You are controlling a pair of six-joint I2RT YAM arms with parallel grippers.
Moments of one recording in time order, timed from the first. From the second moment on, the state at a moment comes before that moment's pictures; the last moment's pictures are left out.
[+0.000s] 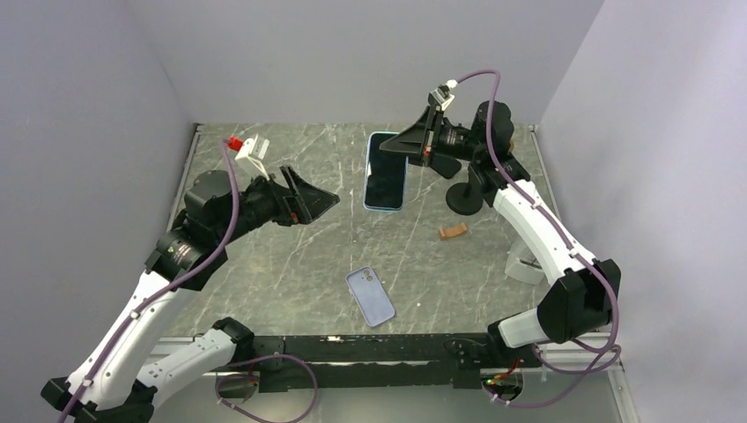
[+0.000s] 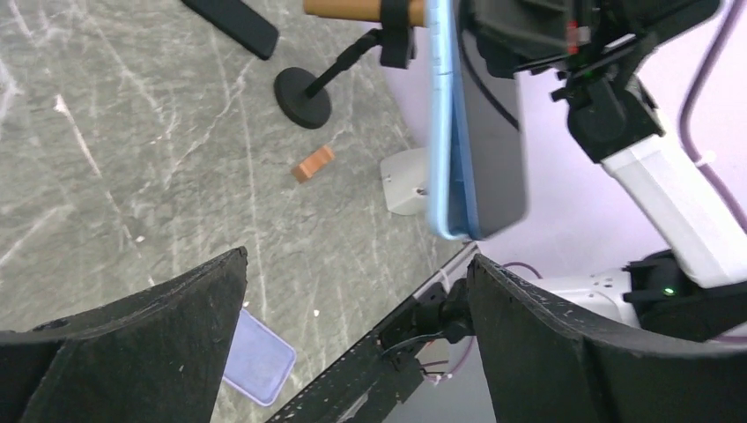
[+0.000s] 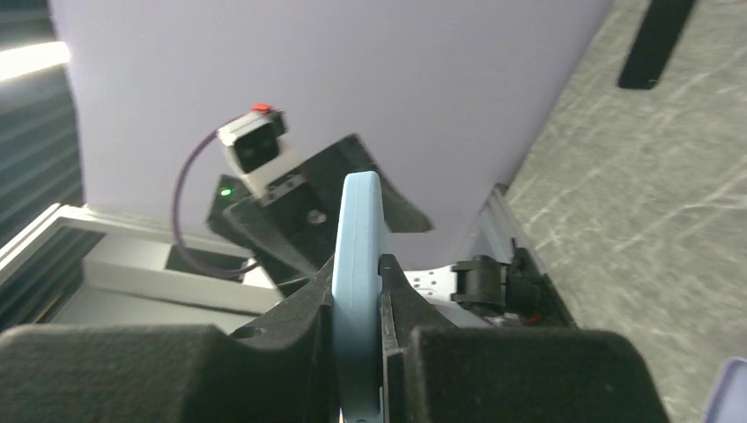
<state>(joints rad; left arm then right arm) -0.55 0.85 1.13 -0.47 0.25 -0.71 0.35 1.42 1.29 0.25 -0.98 1.36</state>
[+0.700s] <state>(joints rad) -0.59 0.97 0.95 0.05 0.58 -1.24 0.34 1.42 1.31 0.05 -0.97 1.21</state>
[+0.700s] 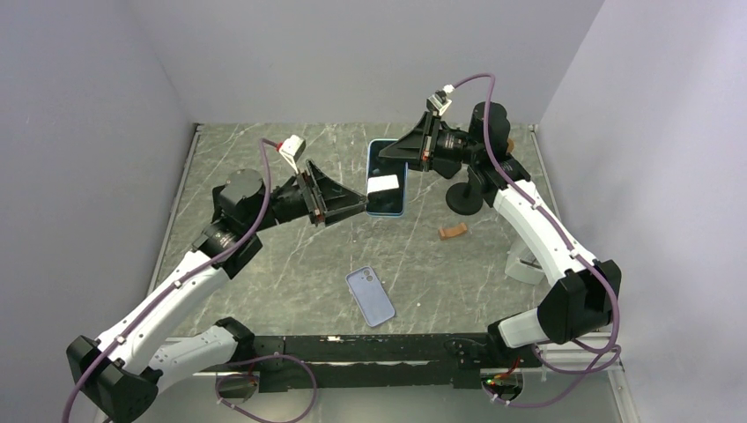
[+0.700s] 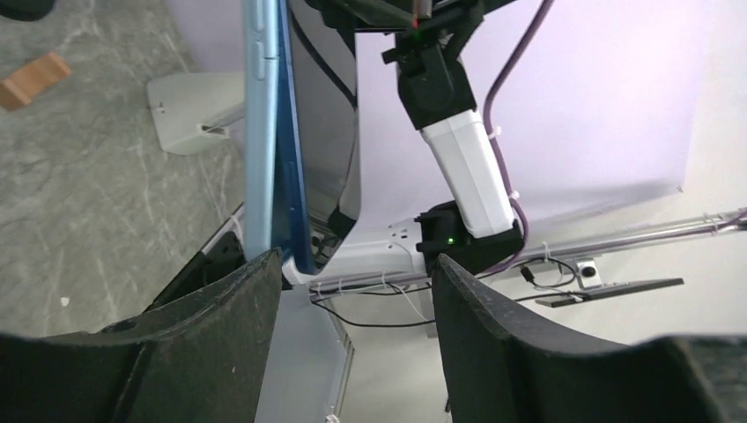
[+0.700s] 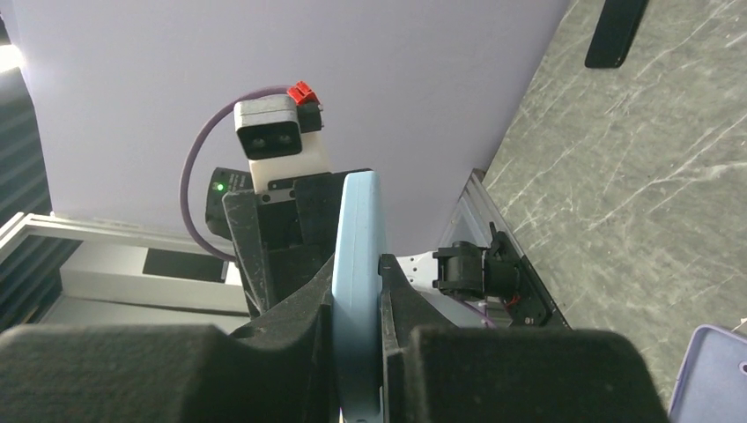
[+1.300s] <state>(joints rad) -0.61 1.09 0.94 0.29 0.64 -1.39 0.34 1.41 1.29 0.15 -0.98 1.28</state>
